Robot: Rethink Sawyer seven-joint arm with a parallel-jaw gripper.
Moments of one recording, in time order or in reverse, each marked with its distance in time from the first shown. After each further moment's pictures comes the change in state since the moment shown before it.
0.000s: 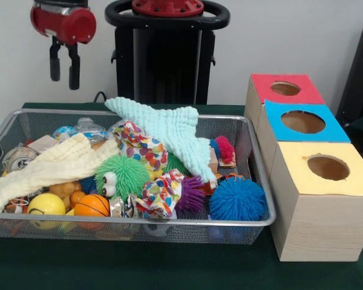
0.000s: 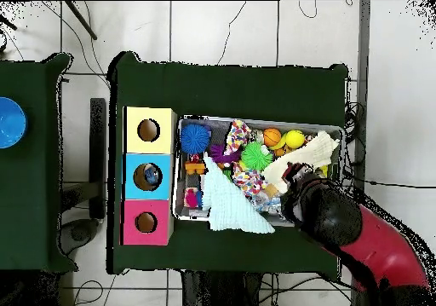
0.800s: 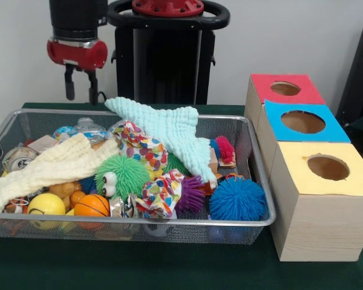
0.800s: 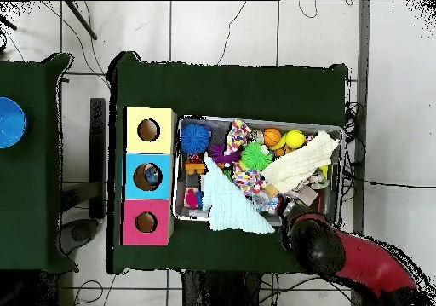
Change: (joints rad) arm -0.220 0.075 0.211 0.157 -0.386 -0.149 0.000
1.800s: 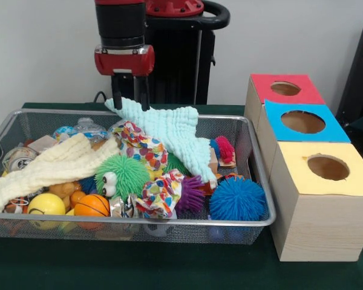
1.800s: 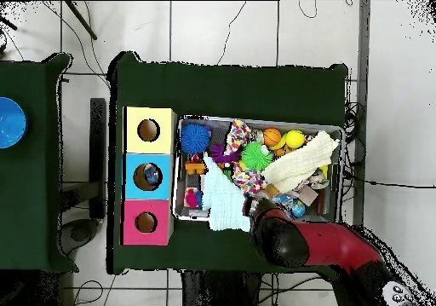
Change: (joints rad) arm 0.050 0.019 0.118 0.031 -0.121 0.000 0.000
